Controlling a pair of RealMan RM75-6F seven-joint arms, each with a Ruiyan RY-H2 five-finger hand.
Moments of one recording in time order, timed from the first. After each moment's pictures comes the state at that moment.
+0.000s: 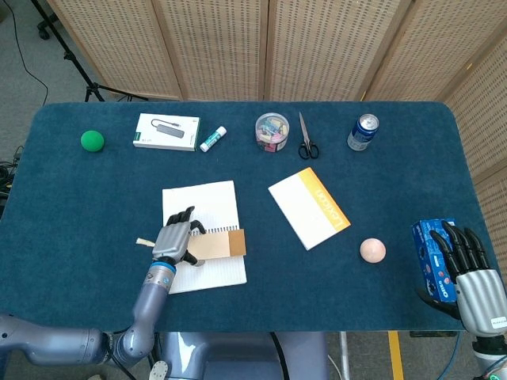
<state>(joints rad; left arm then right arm) -0.80 -1.71 -0.26 -1.75 0.45 1.25 0.62 0.04 -1.09 0.04 -1.64 -1.73 1.69 0.08</state>
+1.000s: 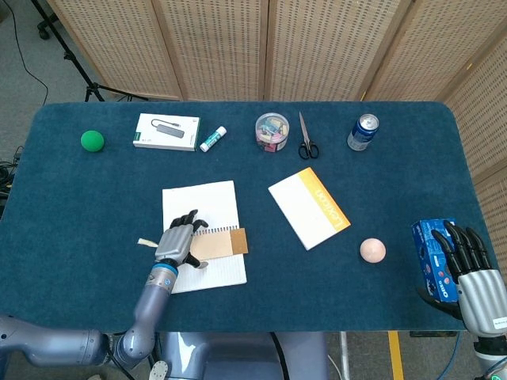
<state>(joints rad) -0.79 -1.70 -0.27 -1.77 0.45 1.22 0.60 0.04 -1.09 0.05 -1.64 -1.73 1.70 0.08</state>
